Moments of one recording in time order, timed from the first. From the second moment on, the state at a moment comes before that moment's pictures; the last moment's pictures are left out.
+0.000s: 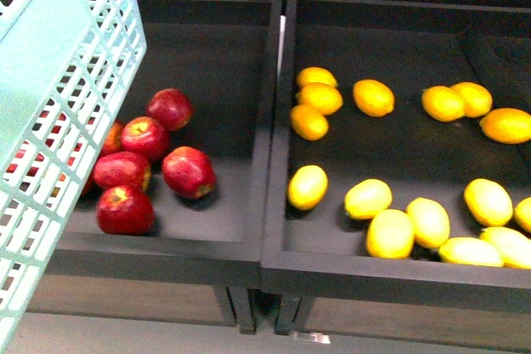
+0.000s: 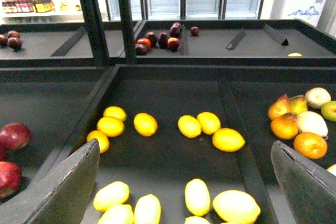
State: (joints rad) left arm -0.02 0.81 0.86 -0.33 0.03 -1.47; right arm 0.00 0.00 0.02 0.00 0.00 0.00
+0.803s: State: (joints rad) left arm -0.15 1.08 1.09 -0.62 0.10 -1.01; right arm 0.00 0.00 0.02 0.00 0.00 0.00
